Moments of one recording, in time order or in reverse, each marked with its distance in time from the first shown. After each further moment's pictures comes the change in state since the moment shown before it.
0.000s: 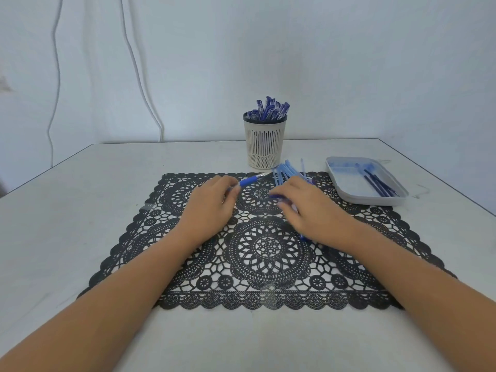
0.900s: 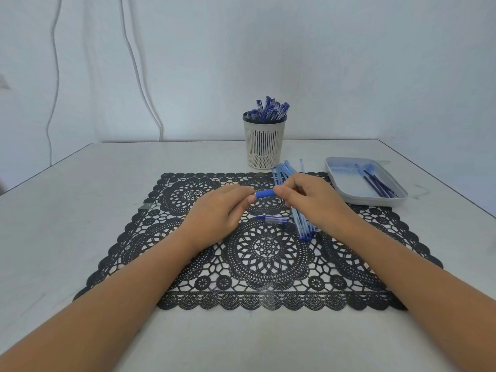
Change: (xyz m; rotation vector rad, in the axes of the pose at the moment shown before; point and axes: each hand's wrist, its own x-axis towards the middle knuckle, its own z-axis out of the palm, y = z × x) left_hand -0.006 0.008 -0.002 -0.052 -0.065 0.242; right_hand 0.005 -0.006 -0.010 0.408 0.112 0.258
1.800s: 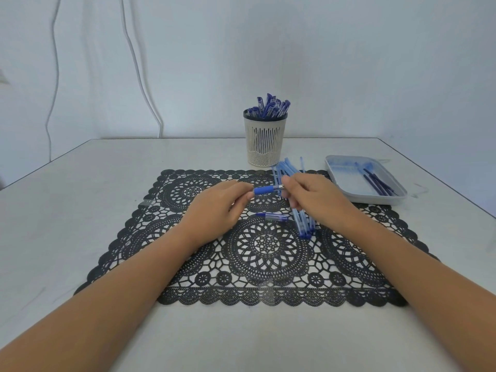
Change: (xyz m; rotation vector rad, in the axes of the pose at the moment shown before) left_hand -0.001 -0.002 0.001 0.020 -0.010 -0.038; right_hand 0.001 0.002 -0.005 -0.037 -0.054 0.038
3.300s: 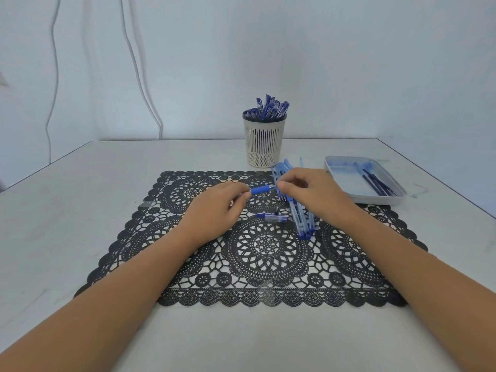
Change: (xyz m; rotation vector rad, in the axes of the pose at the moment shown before) left_hand 0.002 0.000 0.000 -0.011 -0.036 -0.126; right_hand 0.011 0.005 0.000 0.063 0.055 -0.033
